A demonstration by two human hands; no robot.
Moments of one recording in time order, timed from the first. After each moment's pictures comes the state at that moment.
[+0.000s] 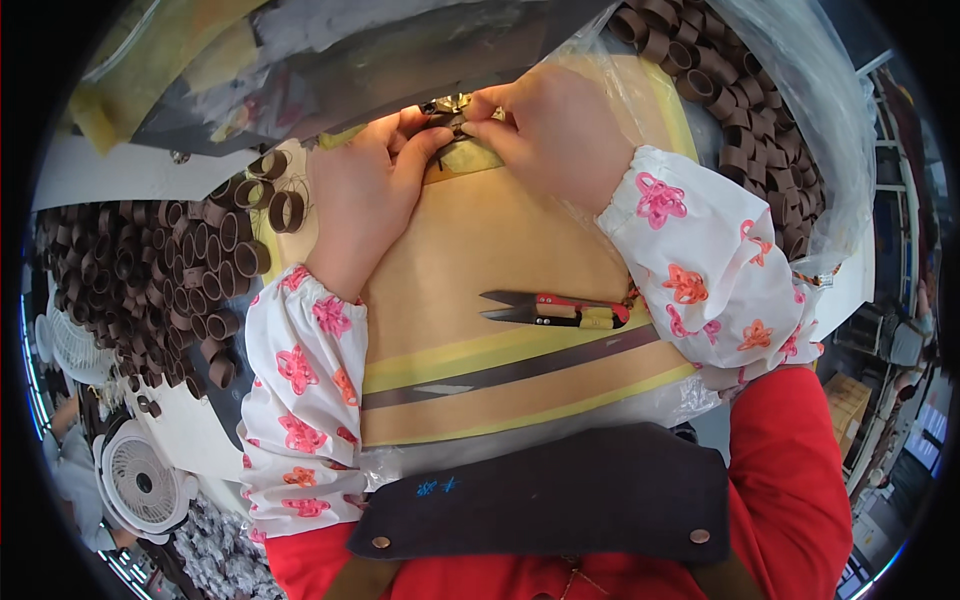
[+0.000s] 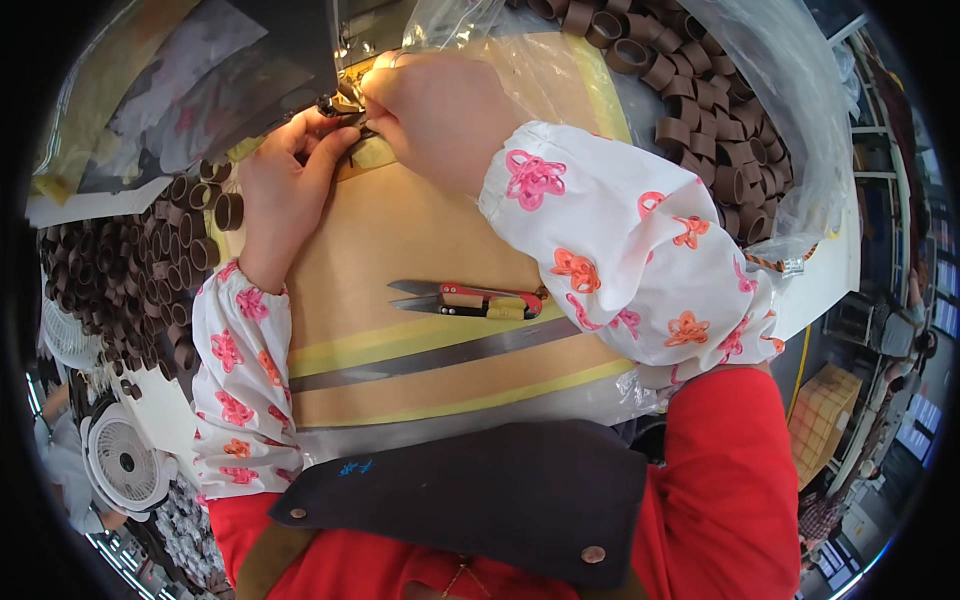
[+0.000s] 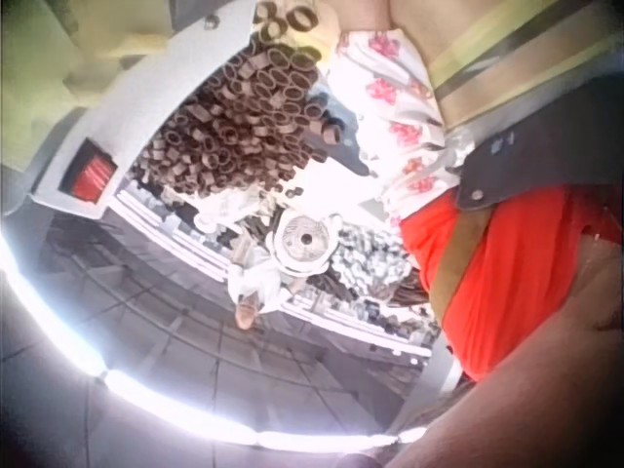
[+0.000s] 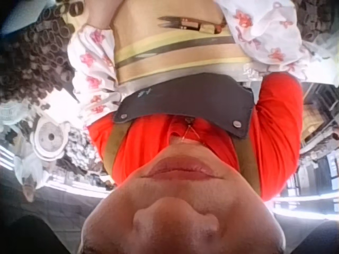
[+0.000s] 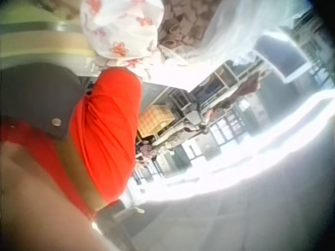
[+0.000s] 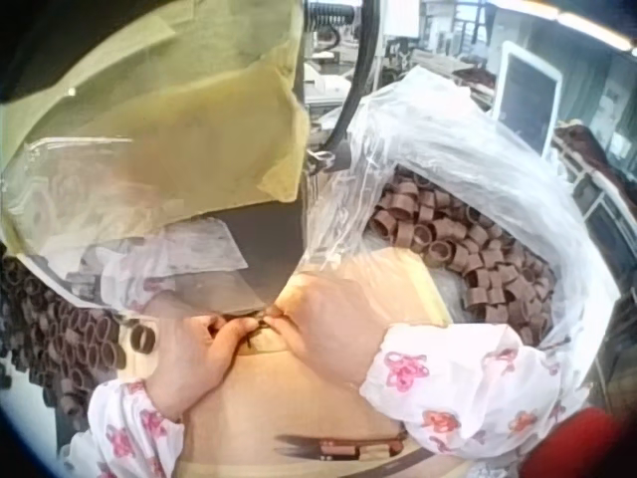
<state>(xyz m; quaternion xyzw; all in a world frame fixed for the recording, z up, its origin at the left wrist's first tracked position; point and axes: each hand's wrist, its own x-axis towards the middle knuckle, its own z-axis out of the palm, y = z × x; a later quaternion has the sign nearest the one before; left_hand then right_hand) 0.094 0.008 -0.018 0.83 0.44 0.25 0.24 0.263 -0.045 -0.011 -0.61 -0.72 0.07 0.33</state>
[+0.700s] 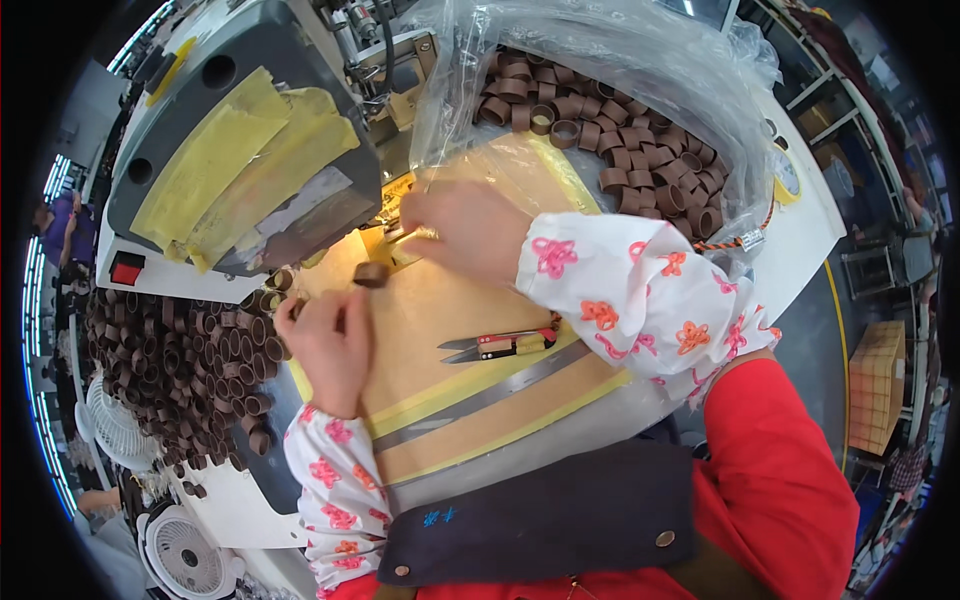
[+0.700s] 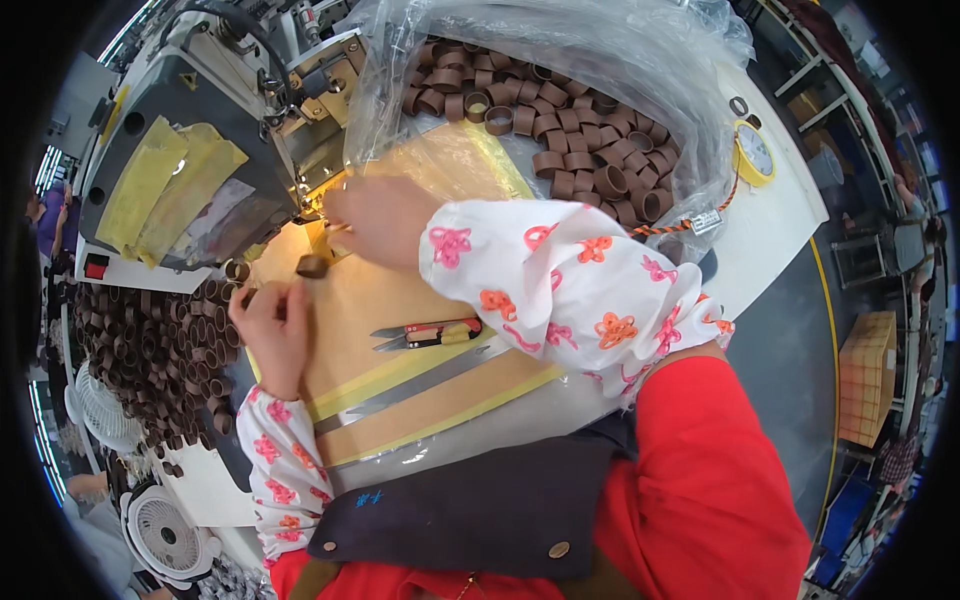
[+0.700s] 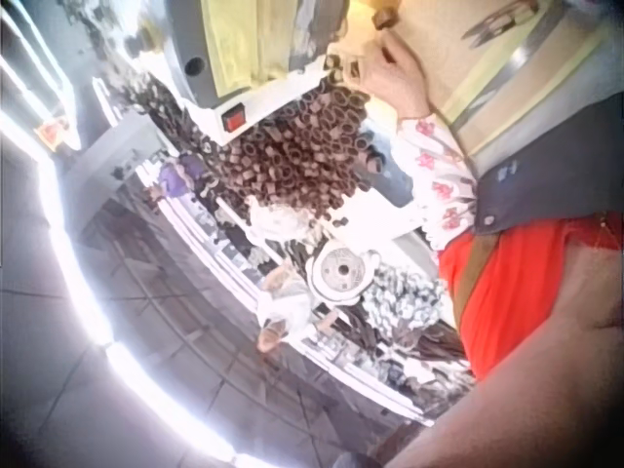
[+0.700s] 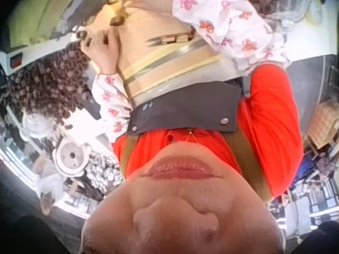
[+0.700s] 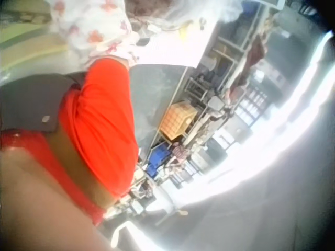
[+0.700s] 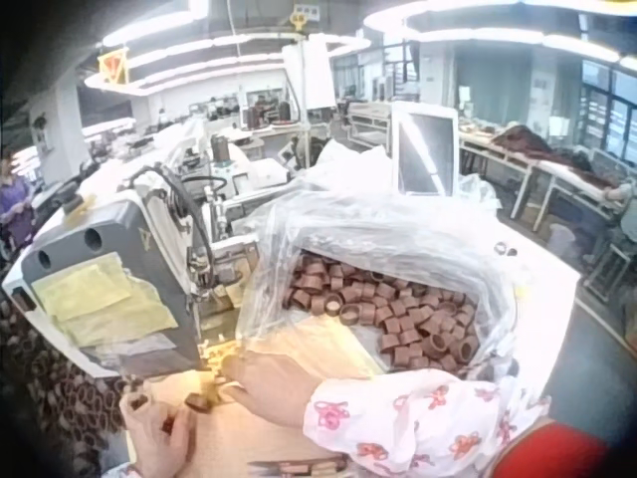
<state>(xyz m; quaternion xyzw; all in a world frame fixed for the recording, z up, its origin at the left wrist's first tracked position) 0.055 -0.023 -0.010 0.88 0.37 0.30 0.05 0.267 -0.069 0.006 -0.61 -0.70 0.12 0.35</state>
